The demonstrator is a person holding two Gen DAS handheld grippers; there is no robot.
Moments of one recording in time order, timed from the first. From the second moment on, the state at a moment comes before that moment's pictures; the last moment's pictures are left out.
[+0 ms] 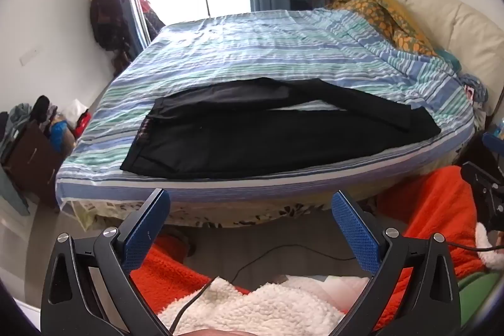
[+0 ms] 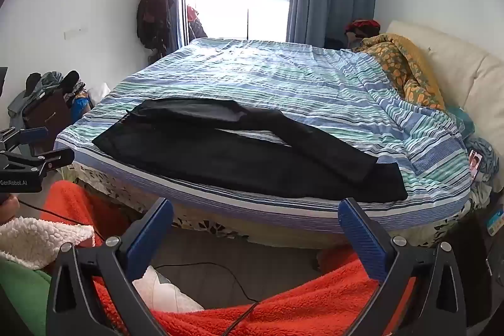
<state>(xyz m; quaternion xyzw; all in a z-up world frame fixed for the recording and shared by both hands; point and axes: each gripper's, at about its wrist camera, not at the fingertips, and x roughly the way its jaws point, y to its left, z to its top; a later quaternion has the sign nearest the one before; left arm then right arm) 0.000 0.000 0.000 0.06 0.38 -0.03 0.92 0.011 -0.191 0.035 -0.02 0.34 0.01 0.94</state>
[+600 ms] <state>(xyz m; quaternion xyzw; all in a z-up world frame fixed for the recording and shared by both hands) 0.001 0.013 -0.008 0.05 0.39 -0.02 0.92 0.006 -0.205 0.030 0.02 0.32 0.02 0.95</state>
